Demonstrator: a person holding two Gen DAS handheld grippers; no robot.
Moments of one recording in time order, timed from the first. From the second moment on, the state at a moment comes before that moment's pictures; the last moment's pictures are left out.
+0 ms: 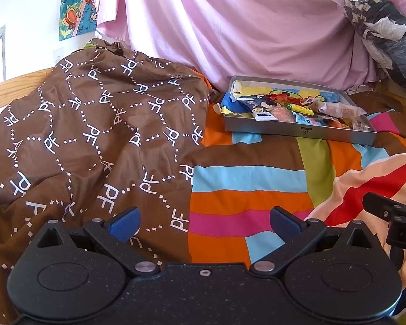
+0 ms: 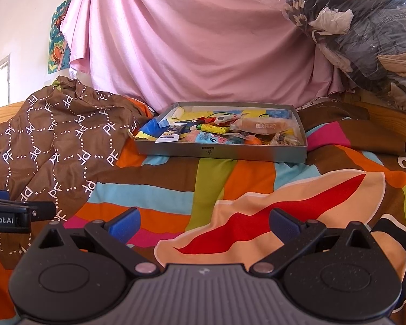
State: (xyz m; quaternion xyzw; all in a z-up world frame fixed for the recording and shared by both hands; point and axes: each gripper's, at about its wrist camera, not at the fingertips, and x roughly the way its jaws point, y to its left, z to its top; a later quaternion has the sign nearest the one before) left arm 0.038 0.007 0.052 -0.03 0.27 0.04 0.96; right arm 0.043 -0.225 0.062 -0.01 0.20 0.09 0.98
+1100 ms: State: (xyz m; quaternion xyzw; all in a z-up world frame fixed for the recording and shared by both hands) left arm 0.042 0.011 0.049 -0.03 0.31 0.07 0.95; right arm 0.043 -0.223 0.060 -0.01 0.20 0.09 0.97
